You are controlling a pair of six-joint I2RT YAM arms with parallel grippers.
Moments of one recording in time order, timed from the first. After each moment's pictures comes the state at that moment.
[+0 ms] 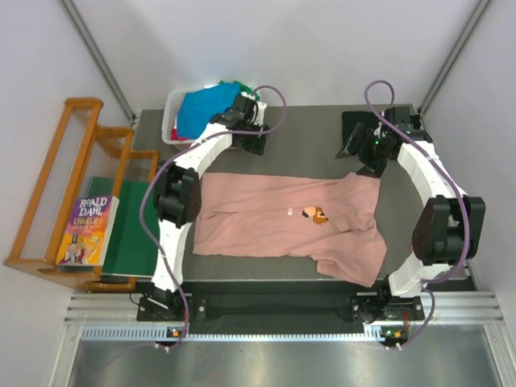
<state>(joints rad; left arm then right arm) -0.41 2.25 2.03 -0.68 0.06 0.00 0.02 1.65 1.40 -0.73 -0.35 0.57</state>
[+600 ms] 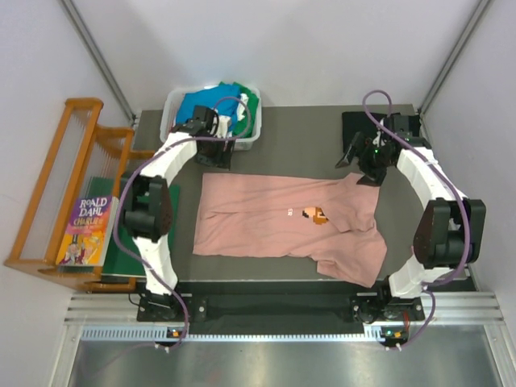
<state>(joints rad) -0.21 2.04 1.72 -0.74 0.11 0.02 0.02 1.64 1.33 -0.73 -0.36 0.55</state>
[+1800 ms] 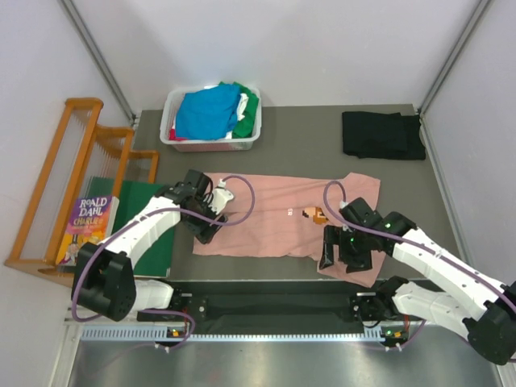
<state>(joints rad) -0.36 1.31 0.87 -0.85 0.11 0.42 0.66 0.95 0.70 -1.00 -0.20 0.73</state>
